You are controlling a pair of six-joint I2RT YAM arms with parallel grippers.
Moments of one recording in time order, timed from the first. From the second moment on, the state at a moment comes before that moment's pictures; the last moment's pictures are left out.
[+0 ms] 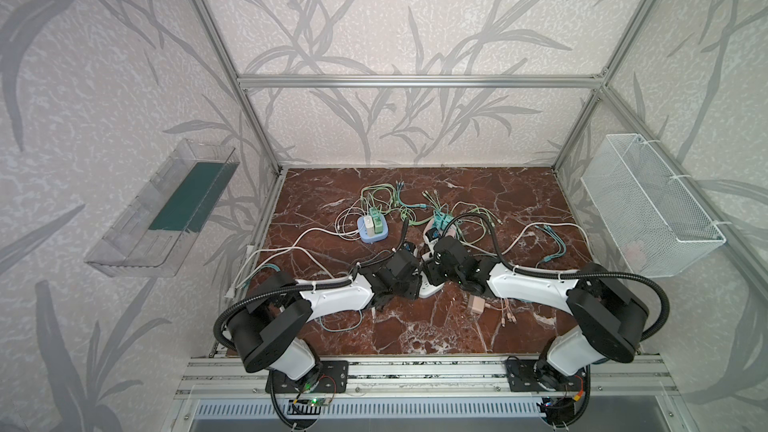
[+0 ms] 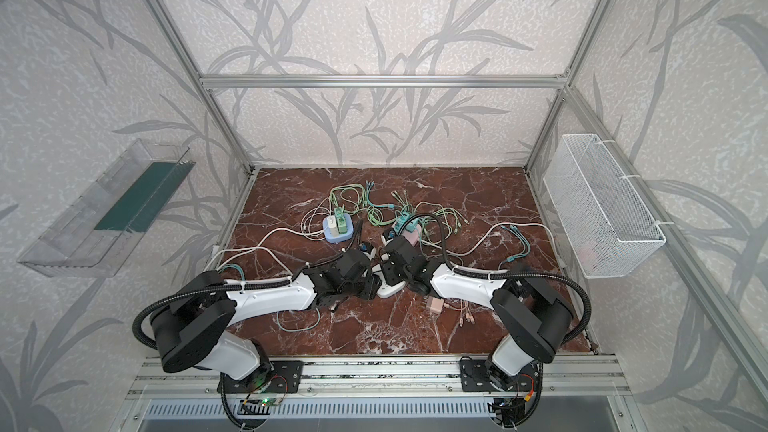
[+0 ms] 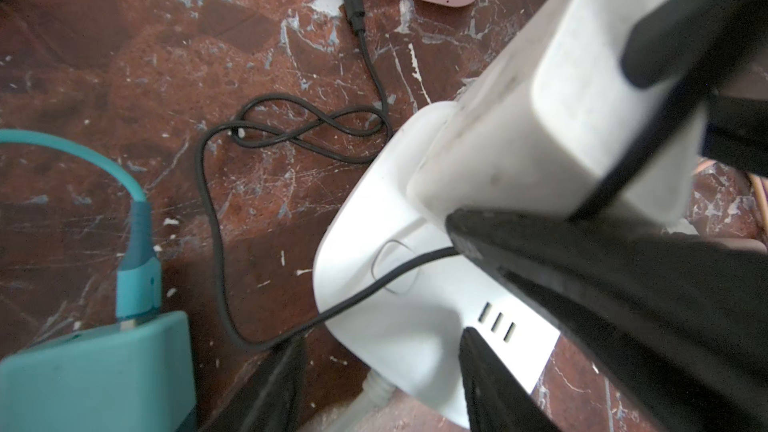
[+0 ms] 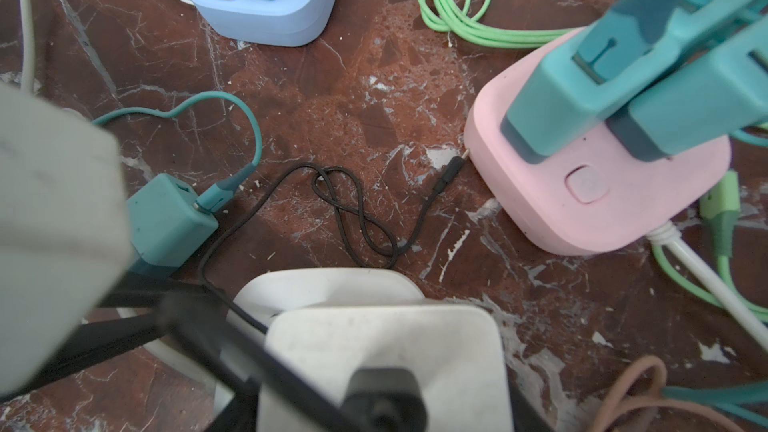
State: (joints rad) left arm -0.86 1.54 0.71 -0.10 -0.09 -0.52; right arm 0.84 1.58 0.80 -0.03 0.14 0.30
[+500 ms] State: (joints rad) left arm -0.86 1.56 0.73 -0.09 -0.08 -0.53; right arm 0.85 1.50 0.80 -0.06 0.15 0.29
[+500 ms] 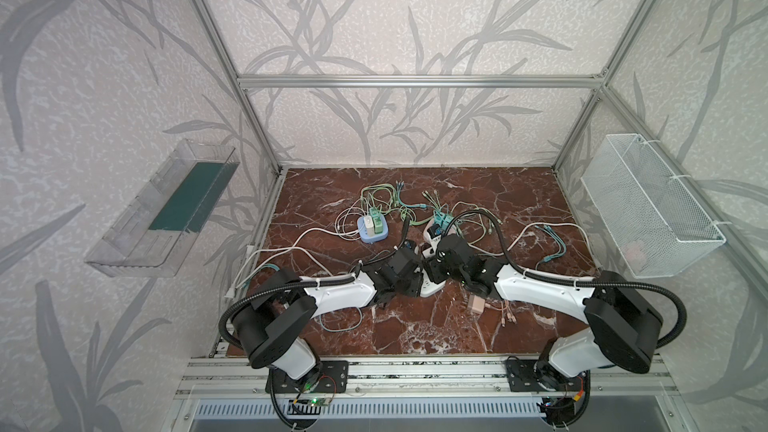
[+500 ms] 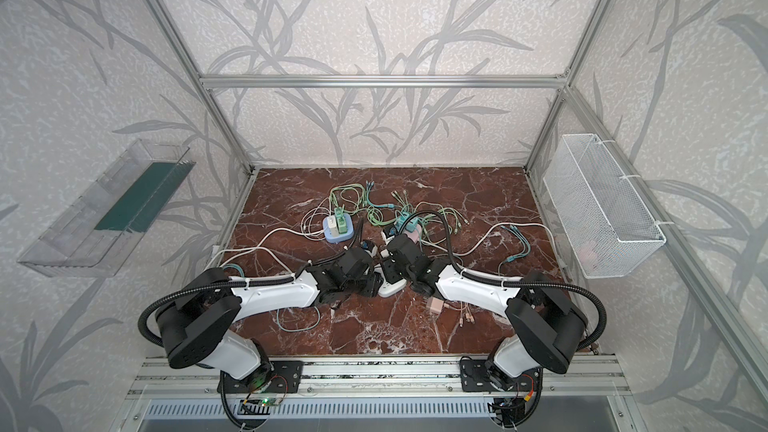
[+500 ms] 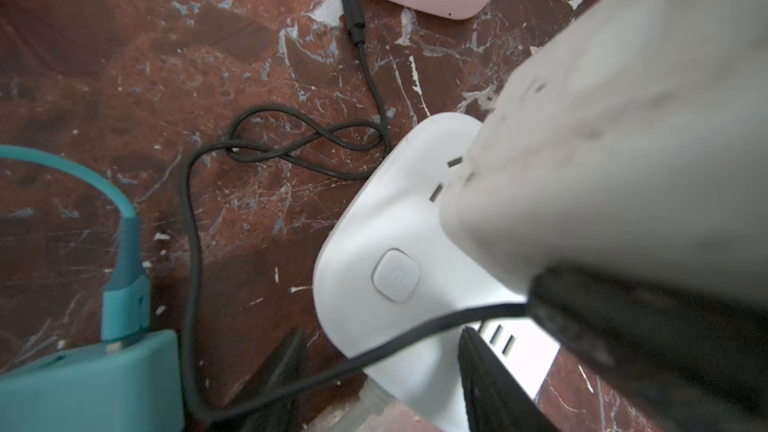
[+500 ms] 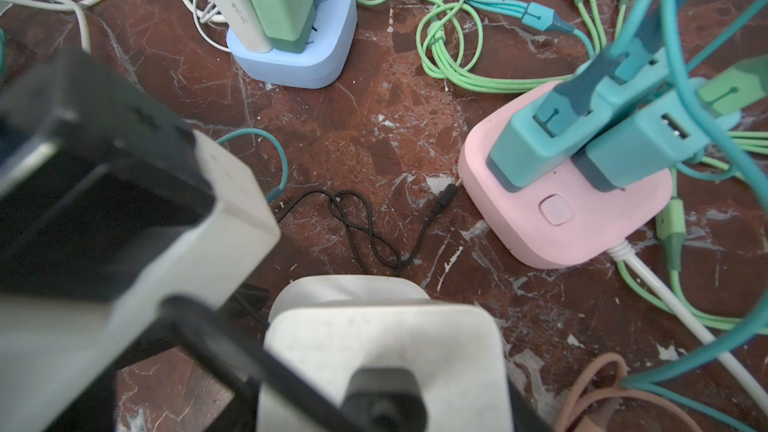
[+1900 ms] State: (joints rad) left arm -0.86 1.39 0.62 -0.06 -0.07 -0.38; right arm 0.70 1.54 0.95 -0.66 -0.02 0.30
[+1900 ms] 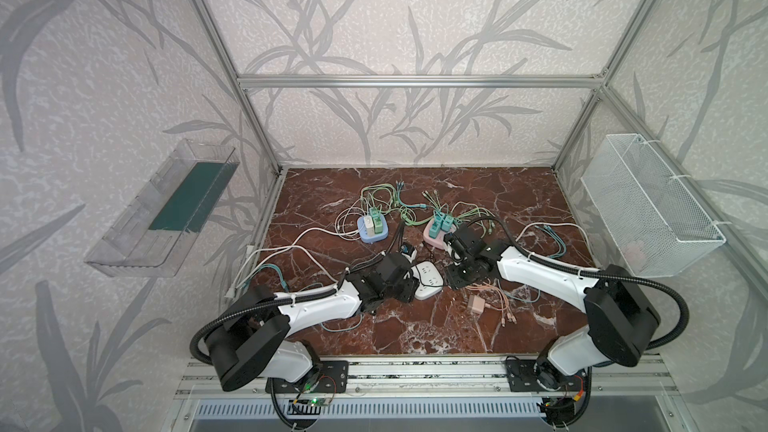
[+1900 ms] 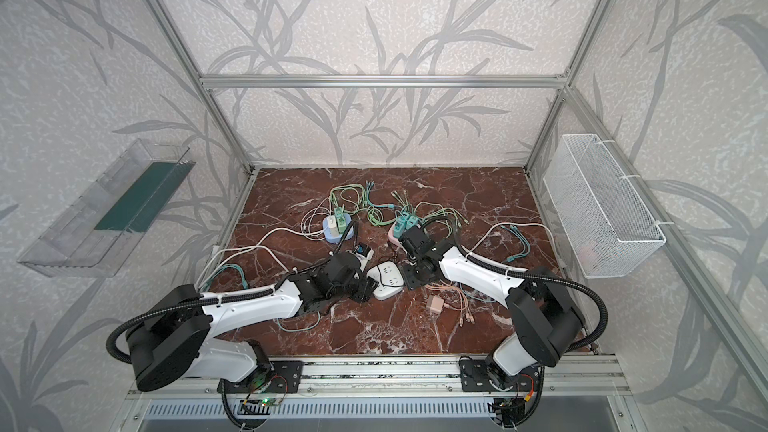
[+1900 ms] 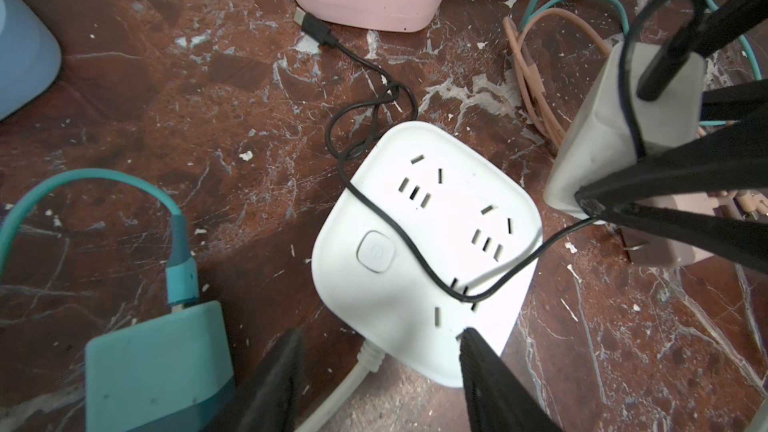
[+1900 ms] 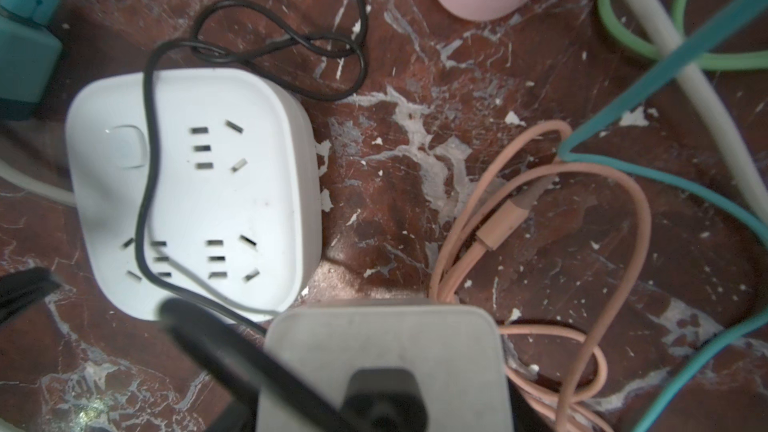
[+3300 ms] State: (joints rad) left arm -0.85 1.20 0.56 -0.08 -0.30 -0.36; right arm 0.69 1.55 1.00 -0.68 -0.10 0.30
